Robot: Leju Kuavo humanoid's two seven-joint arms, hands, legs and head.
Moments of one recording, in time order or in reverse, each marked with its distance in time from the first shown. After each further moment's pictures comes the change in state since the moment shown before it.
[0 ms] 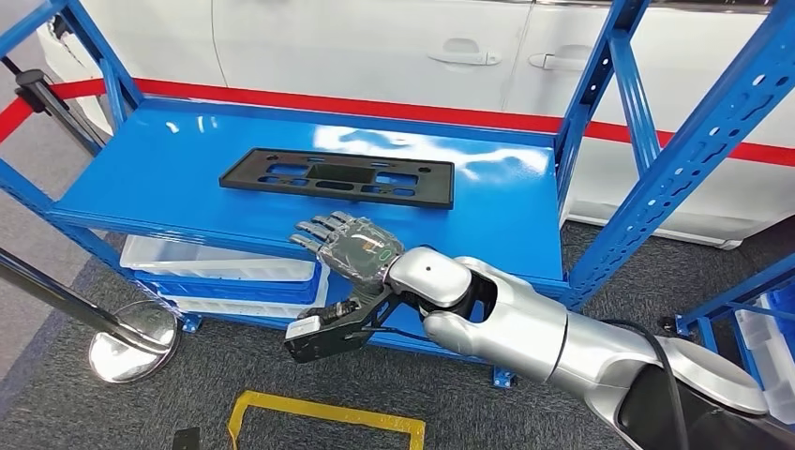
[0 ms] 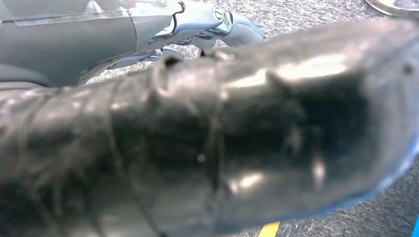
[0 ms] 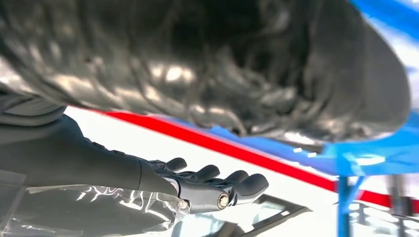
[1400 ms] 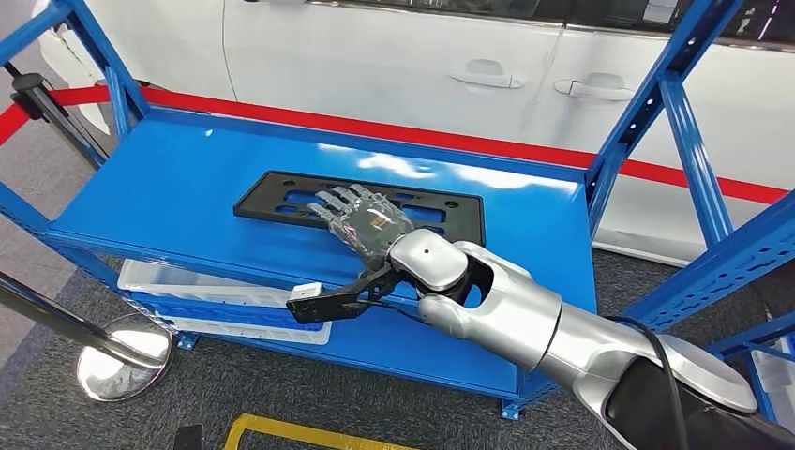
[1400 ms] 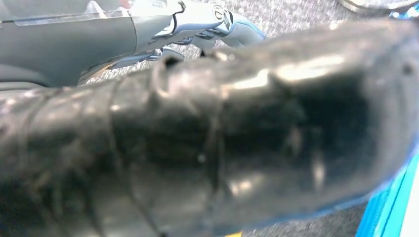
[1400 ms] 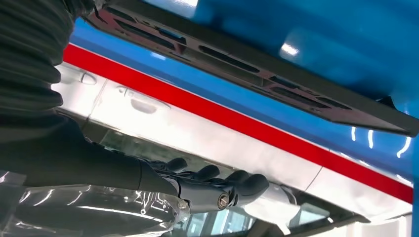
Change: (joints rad) left arm -0.004 -0.018 -0.036 0.000 0.023 -0.003 -0.017; right arm -0.015 0.039 -0.053 0.097 0.071 0.035 0.088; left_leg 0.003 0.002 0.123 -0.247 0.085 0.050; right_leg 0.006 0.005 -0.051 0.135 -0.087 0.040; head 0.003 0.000
